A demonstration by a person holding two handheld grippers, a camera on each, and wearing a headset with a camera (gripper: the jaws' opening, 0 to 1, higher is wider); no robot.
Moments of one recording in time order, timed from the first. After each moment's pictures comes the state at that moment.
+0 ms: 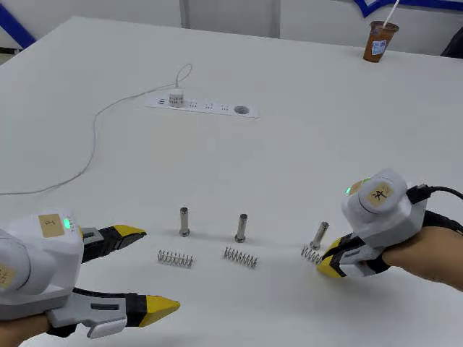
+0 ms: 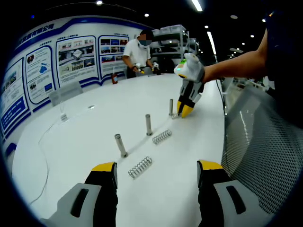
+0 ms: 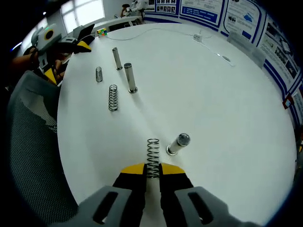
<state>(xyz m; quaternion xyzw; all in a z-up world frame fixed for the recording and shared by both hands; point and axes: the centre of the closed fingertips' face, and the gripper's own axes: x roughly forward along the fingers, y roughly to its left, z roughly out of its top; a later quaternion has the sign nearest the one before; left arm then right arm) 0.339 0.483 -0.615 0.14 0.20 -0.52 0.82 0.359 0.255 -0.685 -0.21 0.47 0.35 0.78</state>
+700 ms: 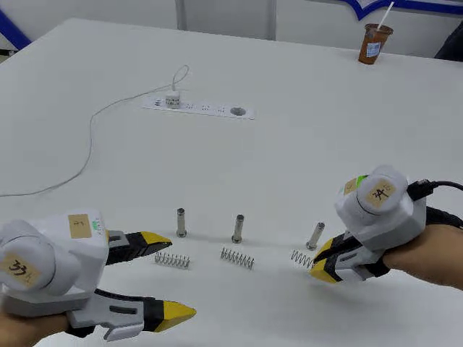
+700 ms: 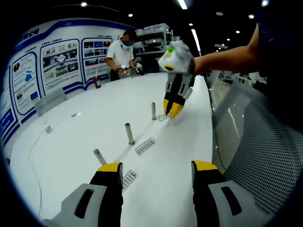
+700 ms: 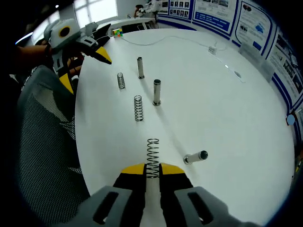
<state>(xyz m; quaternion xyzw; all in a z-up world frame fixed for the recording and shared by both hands) 0.326 0.447 -0.613 0.16 0.19 -0.59 0.77 0.337 0.288 -0.652 -0.24 0.45 0.40 0.76</state>
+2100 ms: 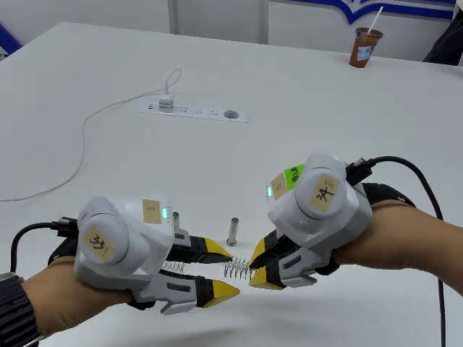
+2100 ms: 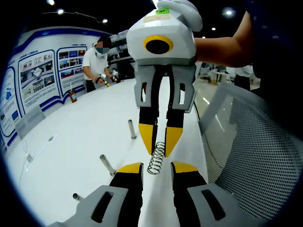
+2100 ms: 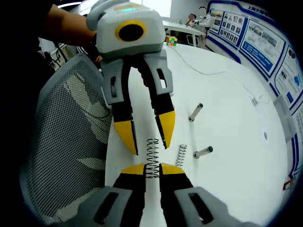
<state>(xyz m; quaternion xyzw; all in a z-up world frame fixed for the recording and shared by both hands) 0.313 0.383 -0.604 0.18 0.16 -0.67 0.70 0.311 0.383 -0.617 -0.33 0.37 0.55 0.67</state>
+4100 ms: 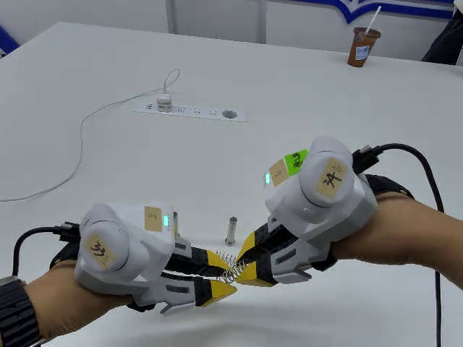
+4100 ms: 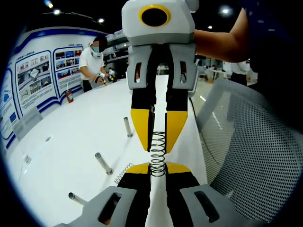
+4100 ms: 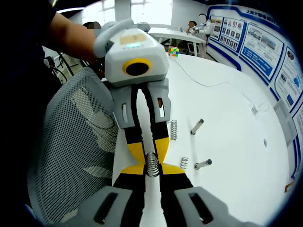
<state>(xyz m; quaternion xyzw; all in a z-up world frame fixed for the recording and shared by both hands) 0.308 0.383 -0.612 0.19 0.16 -0.68 0.69 0.308 0.403 -0.592 -0.31 0.34 0.56 0.68</state>
